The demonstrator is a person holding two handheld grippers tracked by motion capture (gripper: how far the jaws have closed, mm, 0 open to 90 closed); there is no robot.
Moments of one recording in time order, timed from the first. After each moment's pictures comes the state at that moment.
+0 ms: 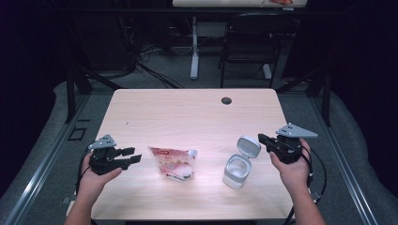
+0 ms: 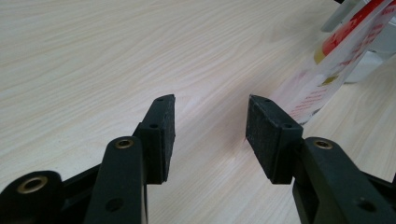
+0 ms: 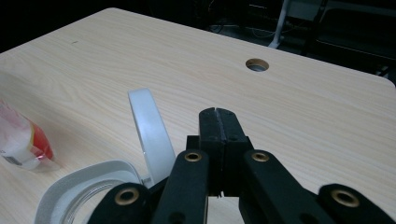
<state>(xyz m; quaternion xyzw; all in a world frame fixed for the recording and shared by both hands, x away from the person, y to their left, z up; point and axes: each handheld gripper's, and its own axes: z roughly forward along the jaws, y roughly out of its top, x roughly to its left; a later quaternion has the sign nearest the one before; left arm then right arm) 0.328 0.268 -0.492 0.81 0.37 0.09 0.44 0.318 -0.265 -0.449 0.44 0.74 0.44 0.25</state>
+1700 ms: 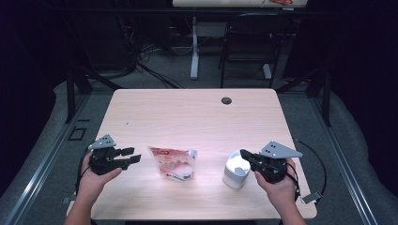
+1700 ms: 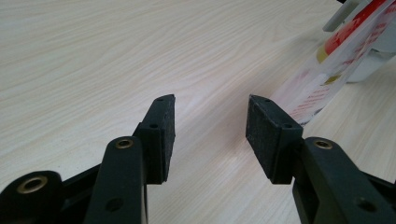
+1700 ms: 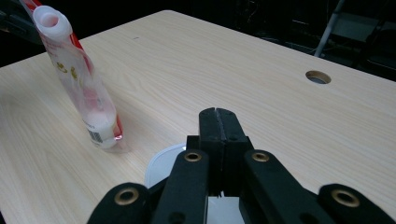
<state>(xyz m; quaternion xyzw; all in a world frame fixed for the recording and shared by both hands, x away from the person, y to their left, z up) 0.328 0.270 -0.492 0.81 0.37 0.10 0.44 0.274 -0.220 -0.461 0.37 0.77 0.47 0.23</state>
